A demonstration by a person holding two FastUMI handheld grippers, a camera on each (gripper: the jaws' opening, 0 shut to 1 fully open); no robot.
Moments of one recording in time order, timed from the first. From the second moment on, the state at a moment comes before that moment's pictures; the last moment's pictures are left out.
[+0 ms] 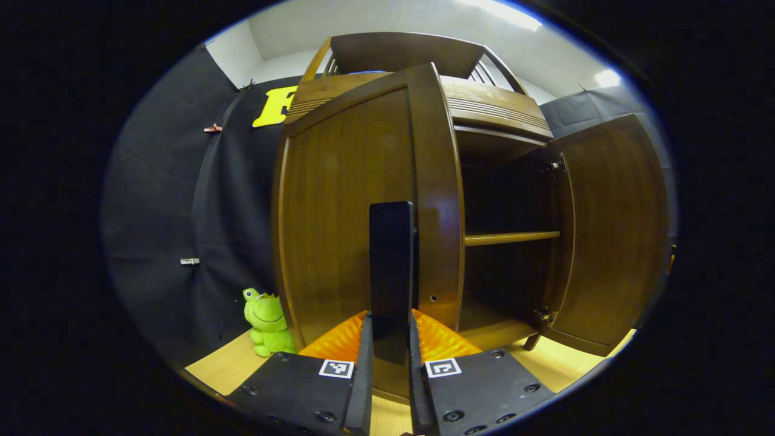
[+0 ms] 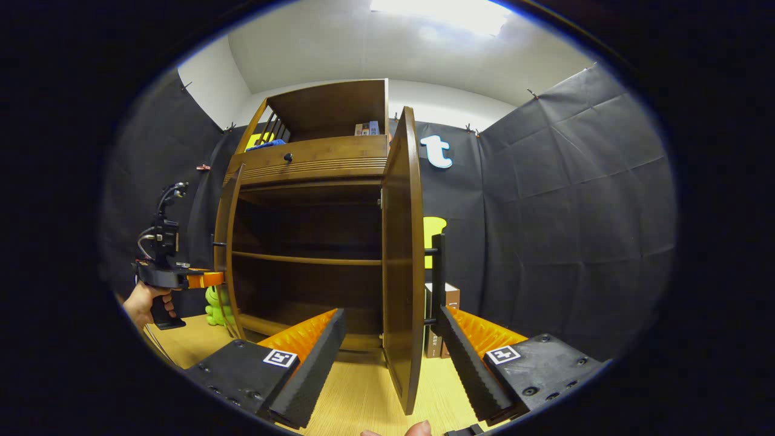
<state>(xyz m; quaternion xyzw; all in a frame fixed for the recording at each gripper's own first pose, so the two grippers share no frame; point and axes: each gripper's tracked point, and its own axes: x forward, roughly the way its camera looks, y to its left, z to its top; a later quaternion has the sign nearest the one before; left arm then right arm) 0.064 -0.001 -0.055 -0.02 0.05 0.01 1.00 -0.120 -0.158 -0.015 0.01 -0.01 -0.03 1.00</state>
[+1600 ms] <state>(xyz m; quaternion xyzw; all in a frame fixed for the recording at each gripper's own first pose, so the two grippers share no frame) -0.072 0.163 -0.059 0.01 0.06 0.10 0.99 -0.120 -0.138 -0.022 -0.03 0.00 -0.03 1.00</state>
